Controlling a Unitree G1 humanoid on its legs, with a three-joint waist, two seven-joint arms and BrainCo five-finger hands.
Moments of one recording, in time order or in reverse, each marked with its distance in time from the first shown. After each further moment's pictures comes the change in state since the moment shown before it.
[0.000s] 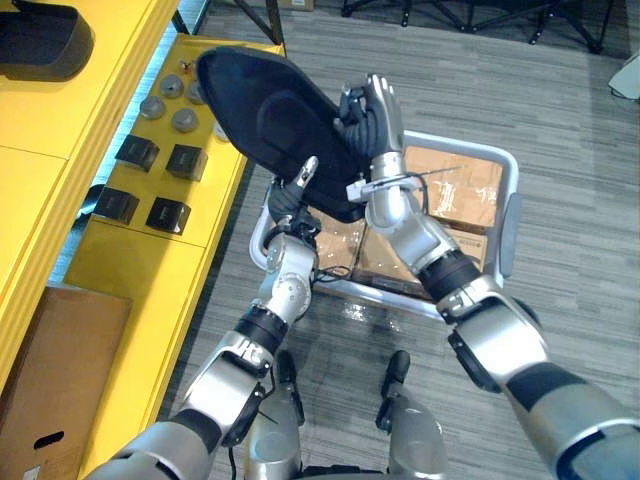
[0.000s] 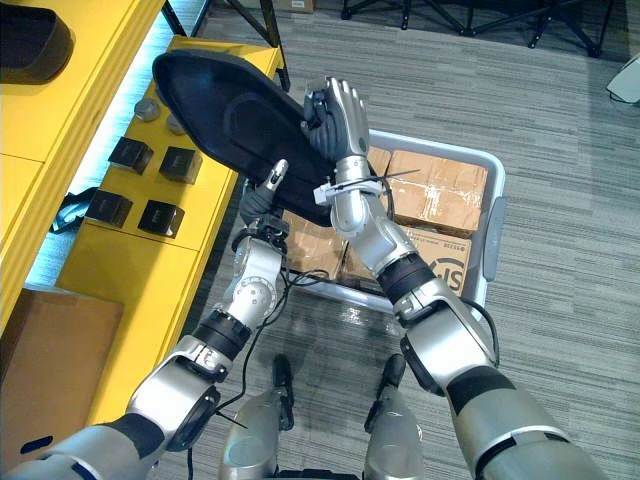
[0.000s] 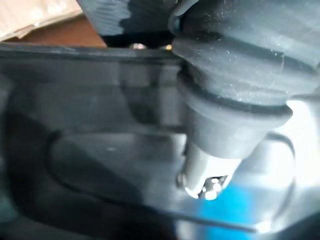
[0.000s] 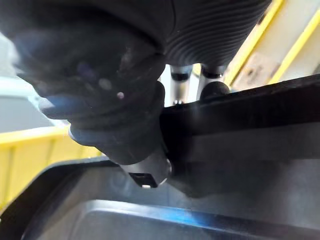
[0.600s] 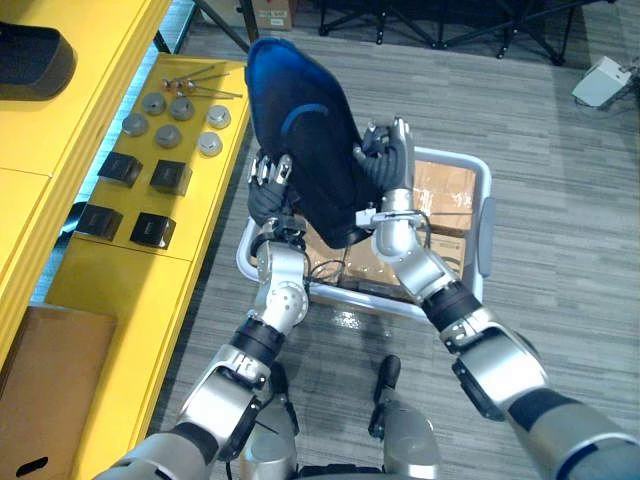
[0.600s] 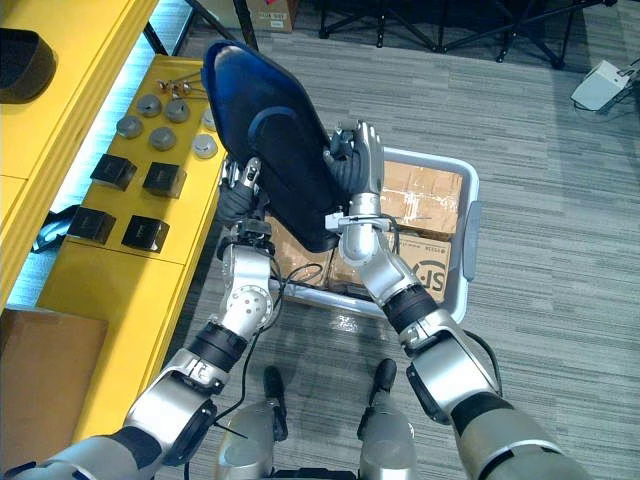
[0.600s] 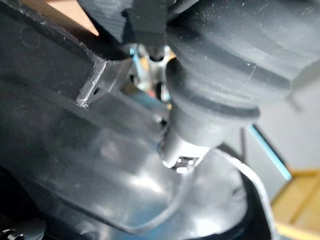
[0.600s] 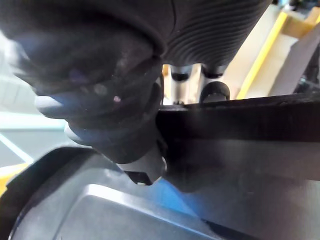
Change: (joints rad) left arm 0.101 0.004 -0.002 -0.146 -0.001 -0.115 -0.038; right arm 0.153 -0.001 -0.005 -0.101 0.112 0.000 -0.066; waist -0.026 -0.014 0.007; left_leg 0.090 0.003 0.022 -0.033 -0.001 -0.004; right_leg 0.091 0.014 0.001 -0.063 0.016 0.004
